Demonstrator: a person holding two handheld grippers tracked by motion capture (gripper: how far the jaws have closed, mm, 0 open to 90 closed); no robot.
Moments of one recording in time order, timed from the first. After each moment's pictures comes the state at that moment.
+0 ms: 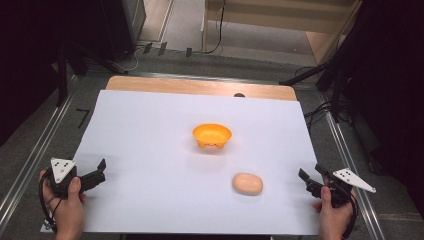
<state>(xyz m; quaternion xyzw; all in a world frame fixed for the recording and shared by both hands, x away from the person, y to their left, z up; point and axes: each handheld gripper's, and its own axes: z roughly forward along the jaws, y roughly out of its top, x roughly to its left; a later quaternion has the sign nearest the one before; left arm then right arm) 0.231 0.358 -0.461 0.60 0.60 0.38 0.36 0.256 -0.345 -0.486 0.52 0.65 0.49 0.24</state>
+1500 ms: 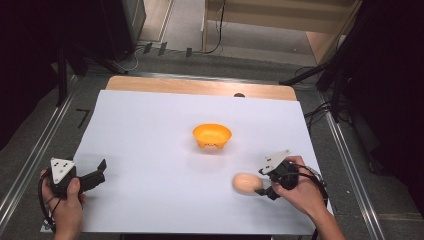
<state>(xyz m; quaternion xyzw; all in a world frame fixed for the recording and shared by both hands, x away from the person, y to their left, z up) 0.230 0.360 -0.461 0.61 0.59 0.38 0.37 0.303 -0.203 -0.438 0.15 0.96 0.25 0.02</state>
